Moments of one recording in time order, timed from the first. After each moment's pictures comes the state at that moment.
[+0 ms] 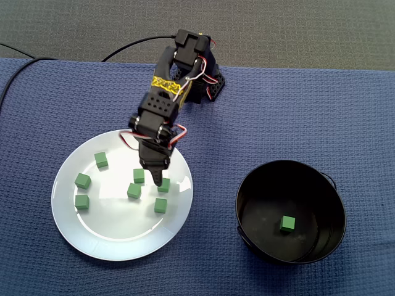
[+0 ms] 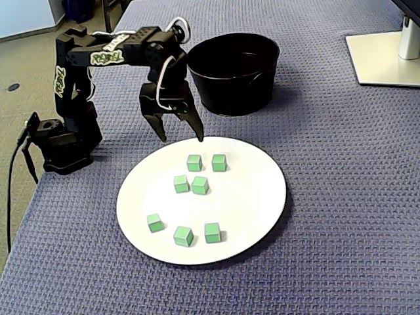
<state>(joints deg) 20.0 68.3 67.1 99.2 -12.4</state>
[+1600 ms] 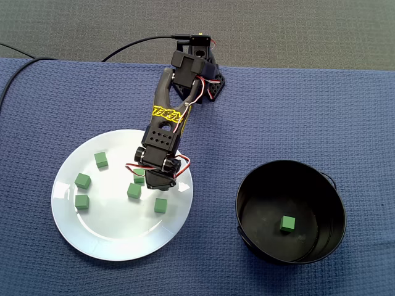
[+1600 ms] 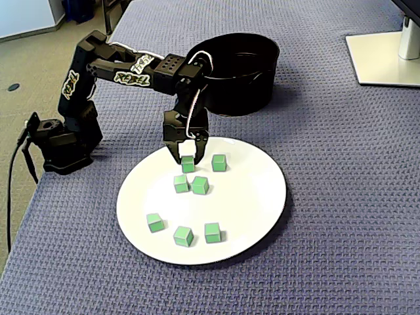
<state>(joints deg) 17.1 53.8 66.5 89.6 -15.6</state>
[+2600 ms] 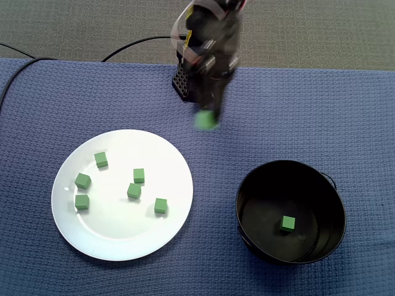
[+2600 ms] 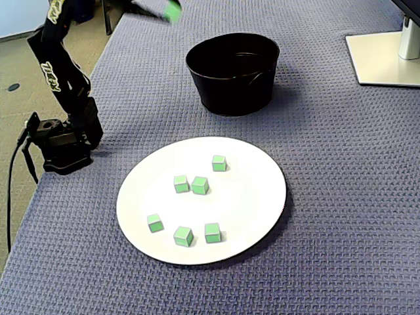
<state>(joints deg) -3.5 104.1 39.0 100.2 -20.4</state>
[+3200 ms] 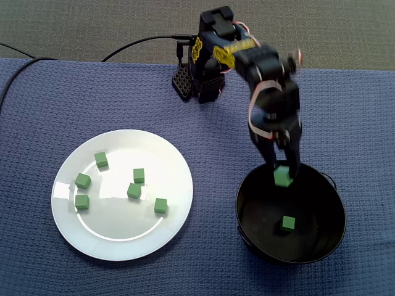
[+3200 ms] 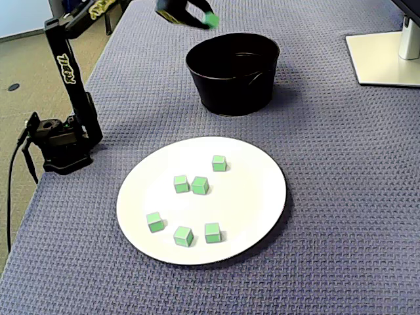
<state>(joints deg) -25.4 88.3 70.7 66.9 -21.0</state>
